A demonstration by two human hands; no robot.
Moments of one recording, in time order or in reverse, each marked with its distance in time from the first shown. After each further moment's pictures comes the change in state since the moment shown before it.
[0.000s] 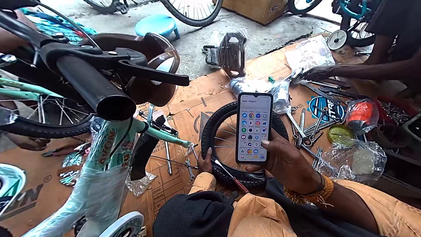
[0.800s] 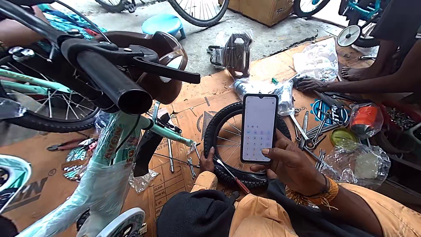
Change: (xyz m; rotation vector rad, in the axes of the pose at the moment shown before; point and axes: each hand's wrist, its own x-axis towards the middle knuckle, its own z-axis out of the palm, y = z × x) left_hand -0.001 0.001 -0.001 -0.014 -0.013 -0.013; right_hand -0.002 -0.001 0.007 -0.086 0.092 0.013
